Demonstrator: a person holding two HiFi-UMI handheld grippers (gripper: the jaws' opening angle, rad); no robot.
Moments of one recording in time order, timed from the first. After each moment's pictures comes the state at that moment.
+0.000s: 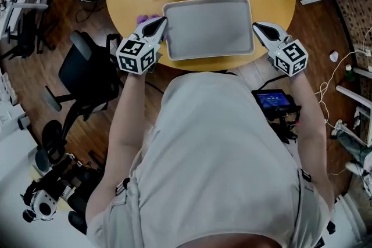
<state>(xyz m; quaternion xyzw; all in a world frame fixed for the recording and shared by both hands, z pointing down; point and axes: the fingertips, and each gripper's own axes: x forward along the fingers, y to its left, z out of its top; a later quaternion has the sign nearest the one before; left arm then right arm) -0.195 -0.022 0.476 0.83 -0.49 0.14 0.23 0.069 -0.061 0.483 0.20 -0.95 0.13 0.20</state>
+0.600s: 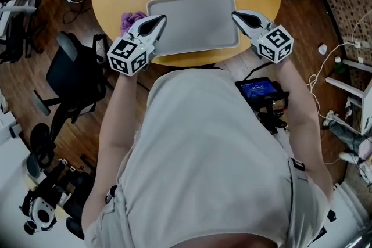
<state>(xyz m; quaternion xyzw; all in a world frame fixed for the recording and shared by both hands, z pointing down) -0.144 -0.011 0.451 0.87 -0.43 0.09 0.20 0.049 -0.061 0.467 0.18 -0.96 0.12 0.18</state>
